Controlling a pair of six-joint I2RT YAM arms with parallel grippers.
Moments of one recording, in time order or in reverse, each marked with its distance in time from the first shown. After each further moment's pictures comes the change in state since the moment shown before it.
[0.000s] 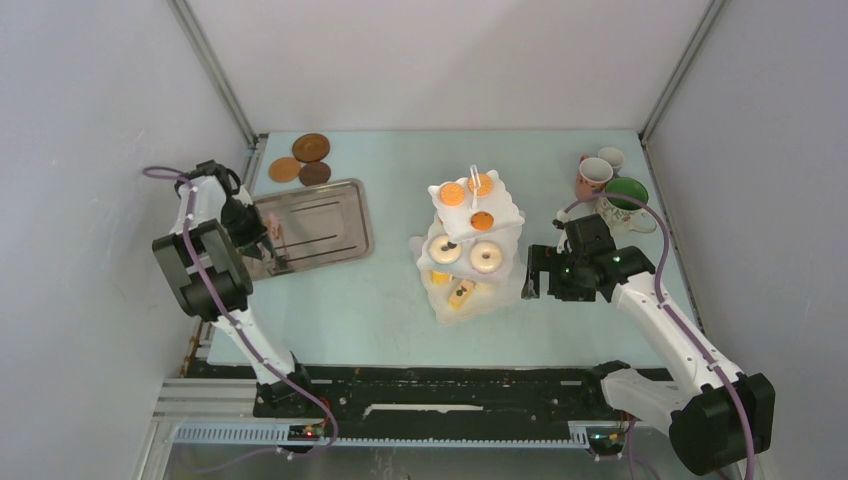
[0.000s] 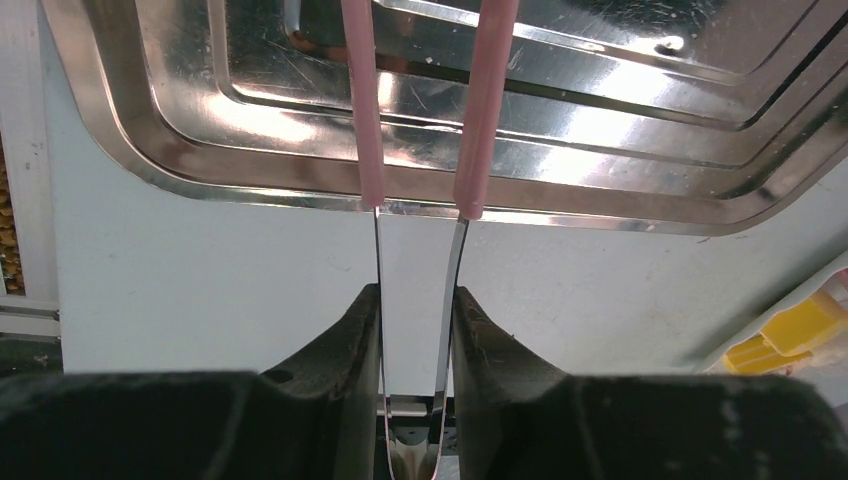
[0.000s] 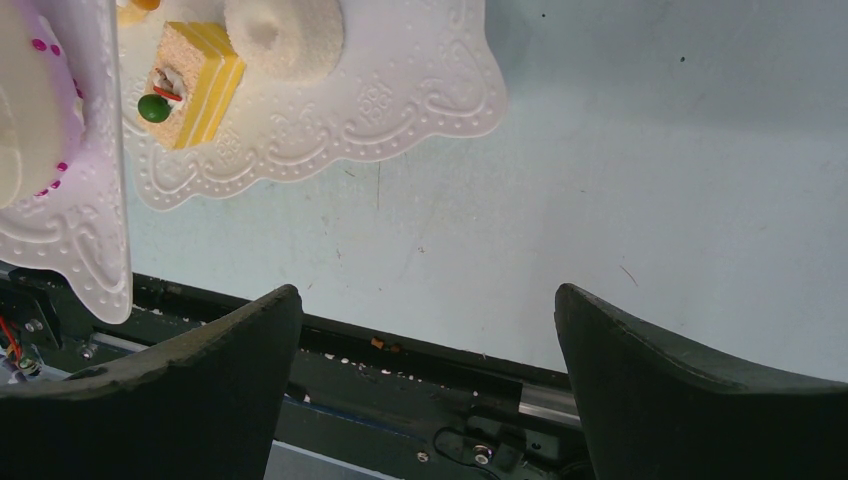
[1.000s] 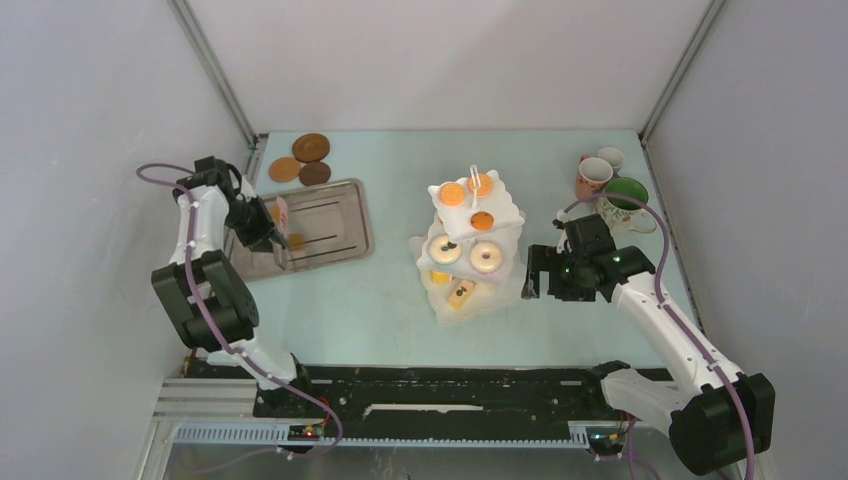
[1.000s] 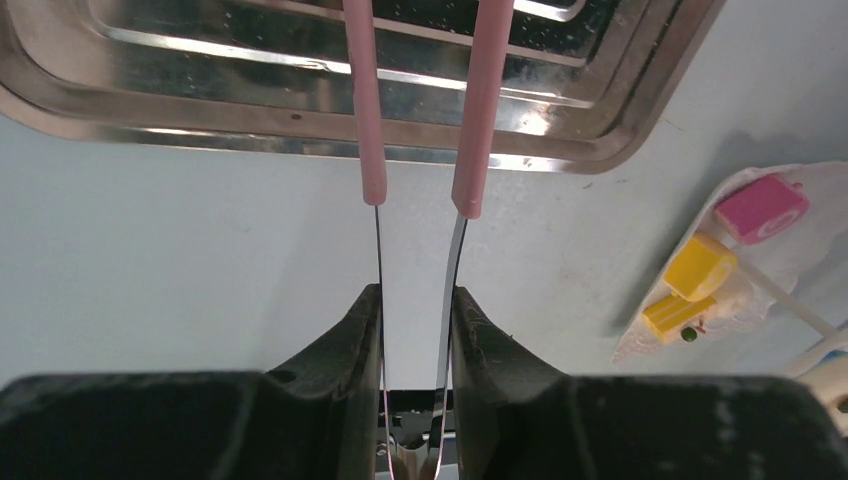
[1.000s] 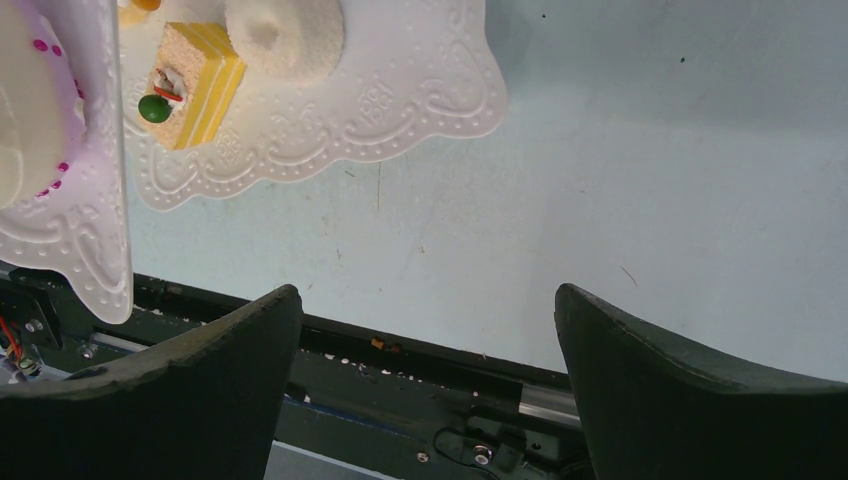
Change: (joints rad) left arm -0.044 -0.230 -0.110 0.047 0.123 -0.078; right arm 0.000 0.000 0.000 0.001 0.000 0.000
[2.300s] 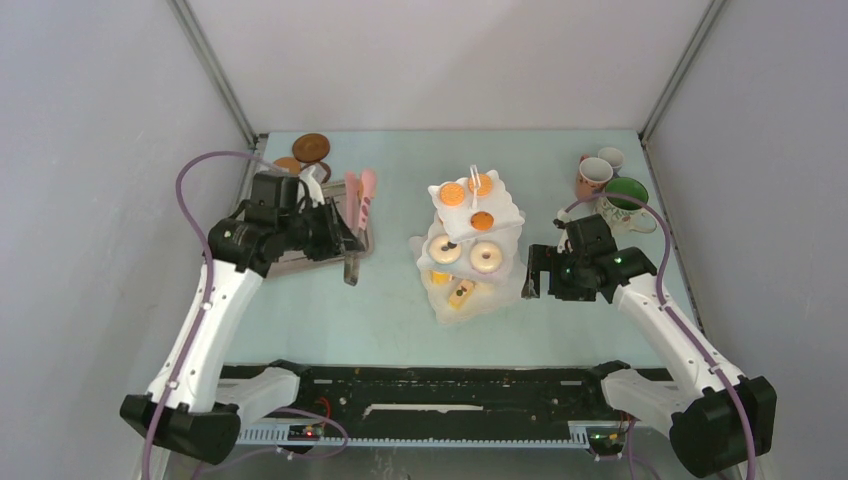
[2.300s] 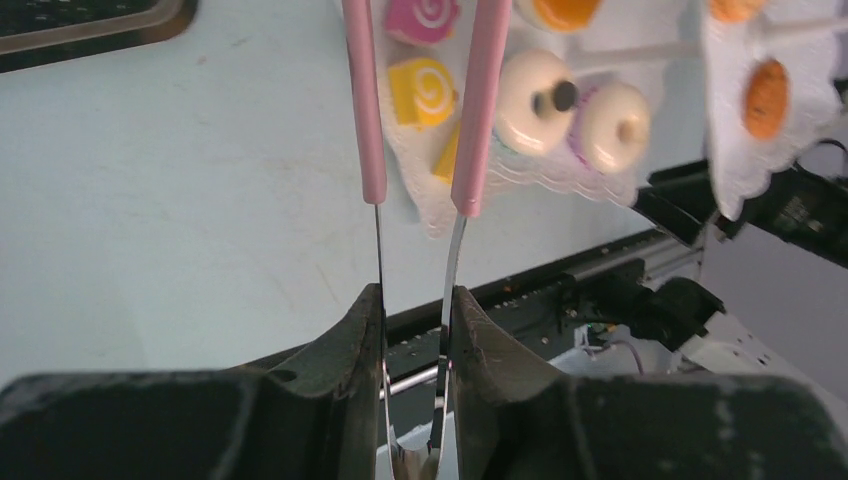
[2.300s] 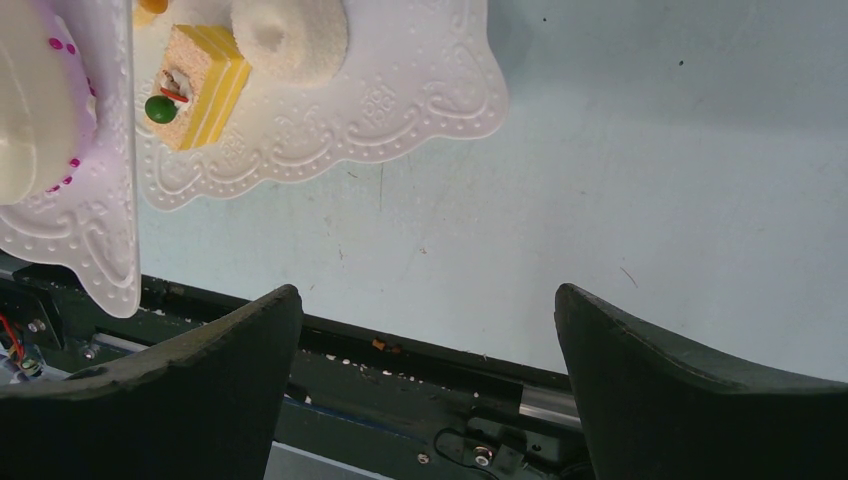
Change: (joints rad) left arm -0.589 -0.582 -0.156 0.074 0.061 -0.330; right arm 0.000 -0.010 0.000 0.001 0.000 0.000
